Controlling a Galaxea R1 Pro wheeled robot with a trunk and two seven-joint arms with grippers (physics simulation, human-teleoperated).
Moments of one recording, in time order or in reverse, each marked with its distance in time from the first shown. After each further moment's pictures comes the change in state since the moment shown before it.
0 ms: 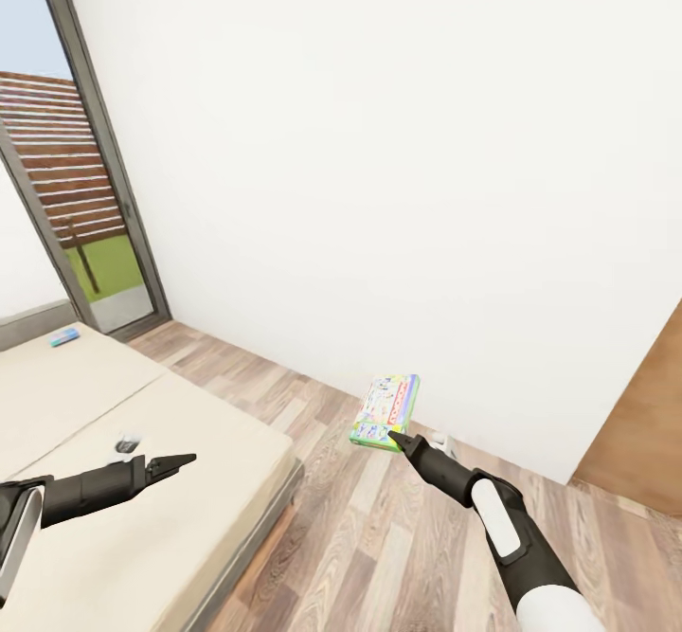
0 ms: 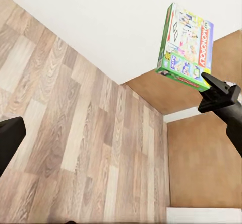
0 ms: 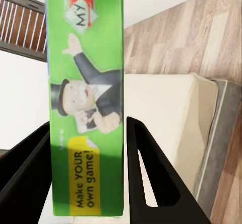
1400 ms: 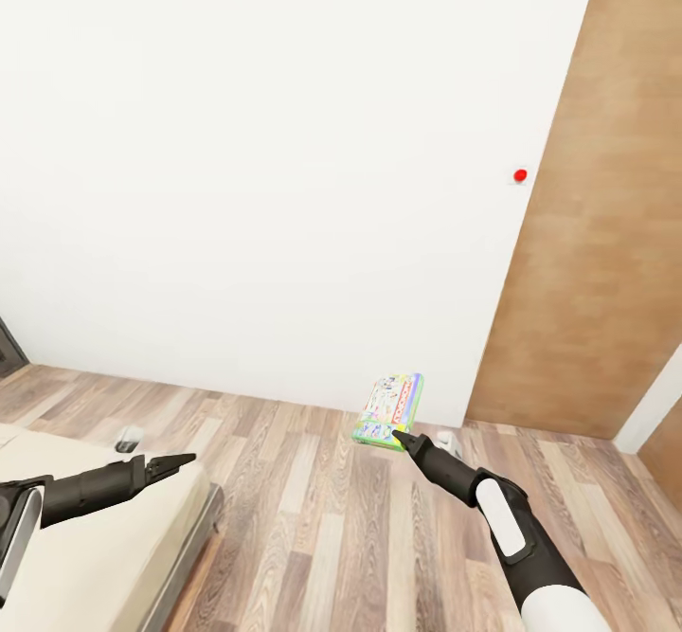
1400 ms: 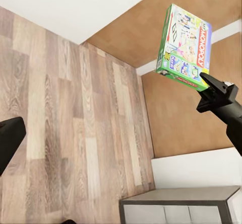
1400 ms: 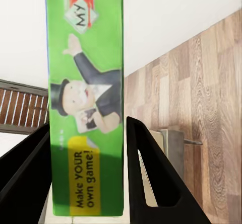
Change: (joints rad) left arm 0.000 0.000 0.001 0.000 0.000 0.000 -0.009; right arm 0.000 -0.015 0.000 -0.001 -0.012 0.001 0.000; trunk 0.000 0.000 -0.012
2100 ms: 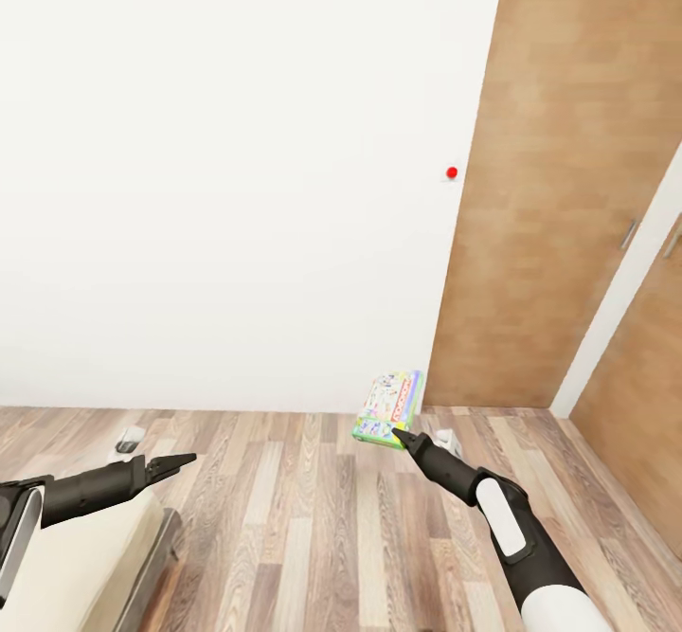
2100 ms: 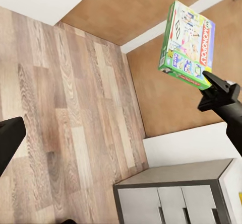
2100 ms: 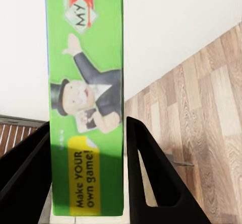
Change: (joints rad) left arm 0.000 0.000 -0.001 0.000 0.000 0.000 0.001; right arm 0.000 0.000 0.000 -0.003 -0.008 0.001 0.020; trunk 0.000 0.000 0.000
